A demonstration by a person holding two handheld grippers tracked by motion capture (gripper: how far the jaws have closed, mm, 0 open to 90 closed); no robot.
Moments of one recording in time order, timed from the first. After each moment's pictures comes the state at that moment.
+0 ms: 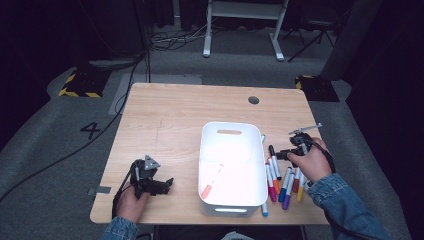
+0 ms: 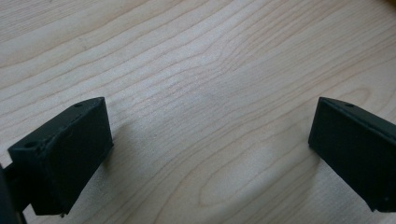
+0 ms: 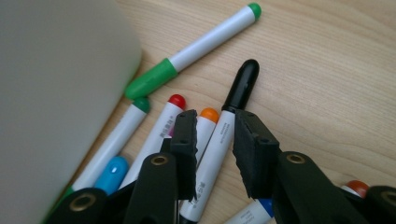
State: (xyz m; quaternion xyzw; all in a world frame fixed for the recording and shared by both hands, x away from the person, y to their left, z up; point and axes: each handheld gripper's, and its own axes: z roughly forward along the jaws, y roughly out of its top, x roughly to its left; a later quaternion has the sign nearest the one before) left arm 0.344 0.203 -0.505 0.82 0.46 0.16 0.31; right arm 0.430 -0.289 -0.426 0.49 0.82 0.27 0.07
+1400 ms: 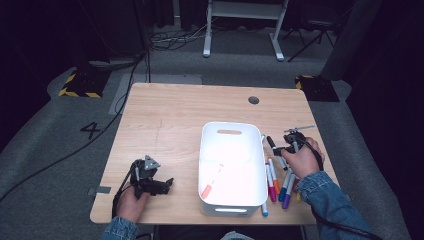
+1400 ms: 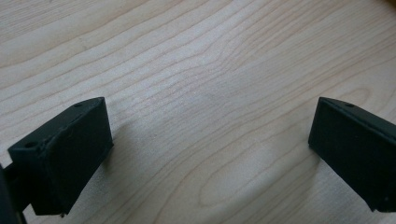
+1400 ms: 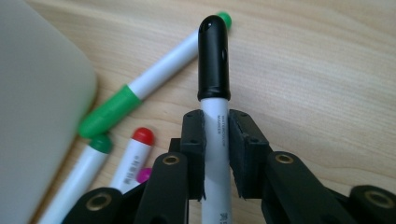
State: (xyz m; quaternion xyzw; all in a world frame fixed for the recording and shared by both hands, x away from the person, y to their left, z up) left arm 0.344 0.203 -0.505 0.82 0.46 0.16 0.31; right arm 0.448 -0.281 -0.450 0.54 0.79 0.27 0.11
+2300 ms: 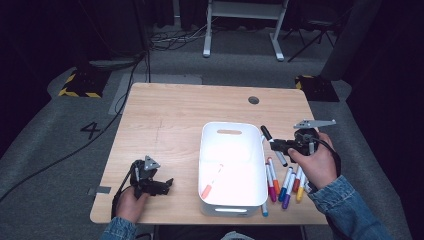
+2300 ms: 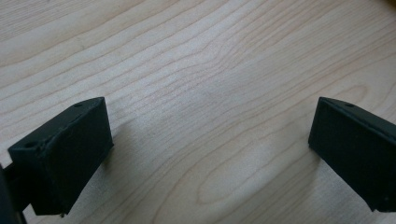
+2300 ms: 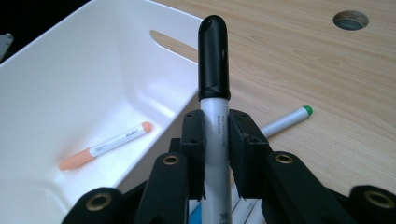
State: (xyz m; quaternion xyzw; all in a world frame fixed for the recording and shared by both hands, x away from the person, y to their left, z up) left arm 0.343 0.203 -0.505 0.82 0.45 0.16 0.31; right arm 0.389 -0.261 -0.353 0.42 0.80 0.40 0.10
